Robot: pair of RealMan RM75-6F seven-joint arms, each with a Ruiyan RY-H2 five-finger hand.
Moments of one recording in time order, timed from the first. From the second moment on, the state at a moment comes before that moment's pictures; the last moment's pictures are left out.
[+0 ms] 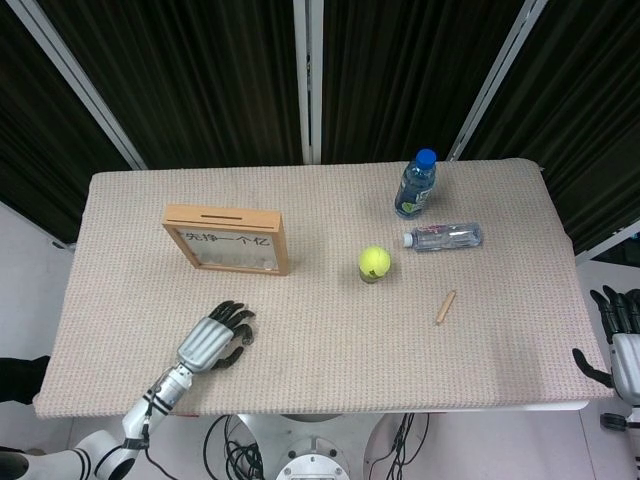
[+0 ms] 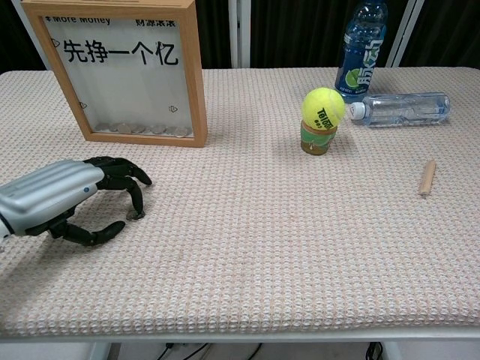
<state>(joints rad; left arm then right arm) -0.47 -1.74 0.08 -1.10 1.66 1.21 -0.07 0.02 -1.11 0.07 -1.48 -1.44 1.46 0.11</state>
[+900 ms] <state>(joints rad) -0.50 -1.78 0.07 -1.04 1.66 1.20 -0.09 0.02 -1.11 0.07 -1.45 -1.44 1.45 0.14</state>
